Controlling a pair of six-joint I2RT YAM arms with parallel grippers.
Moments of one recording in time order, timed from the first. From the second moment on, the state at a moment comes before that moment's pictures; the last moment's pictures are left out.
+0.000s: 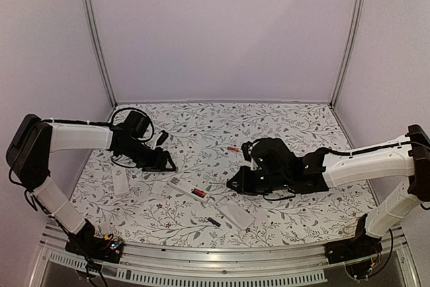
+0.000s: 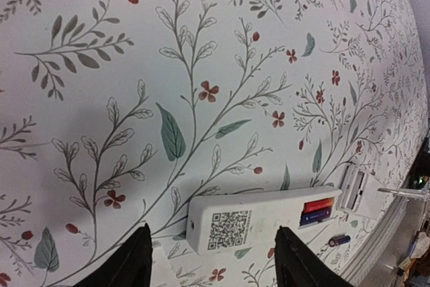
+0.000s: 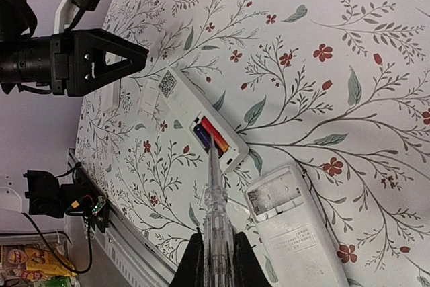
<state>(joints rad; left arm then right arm) -0.44 1.60 0.89 -0.38 0.40 -0.29 1.12 1.52 0.89 -0.05 0.03 0.98</state>
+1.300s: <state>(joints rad) -0.54 1.70 0.92 -0.43 0.35 -0.25 1.13 1.63 0.91 -0.08 -0.05 1.07</state>
